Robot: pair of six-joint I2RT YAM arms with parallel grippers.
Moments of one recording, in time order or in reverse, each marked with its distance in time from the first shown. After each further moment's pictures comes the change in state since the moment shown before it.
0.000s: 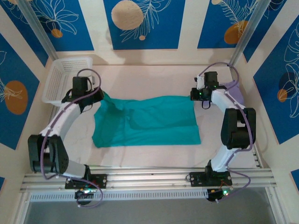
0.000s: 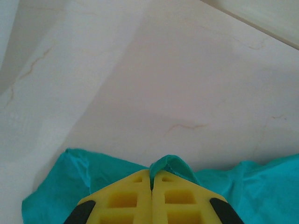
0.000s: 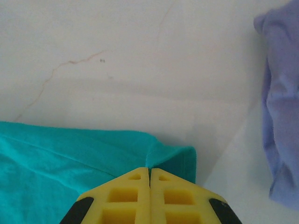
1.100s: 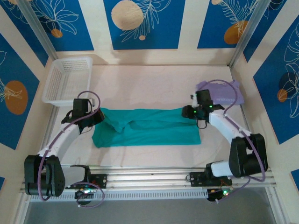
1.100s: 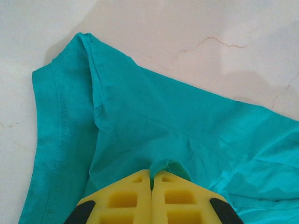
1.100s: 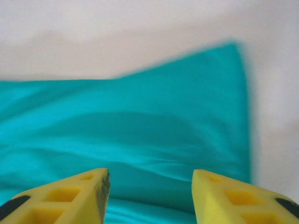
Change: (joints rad) left arm 0.000 -0.212 -0.343 -0.016 0.033 -0.057; right arm 0.251 -0.370 -0.341 -0.018 0.114 0.231
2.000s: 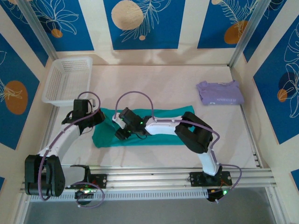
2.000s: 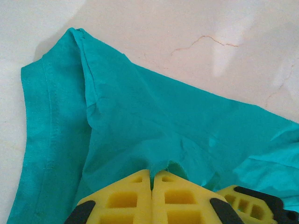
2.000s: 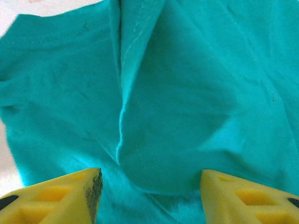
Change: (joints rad) left arm 0.000 0.000 -0.019 0.026 0.024 -0.018; right arm 0.785 0.701 0.473 0.344 0.073 -0.245
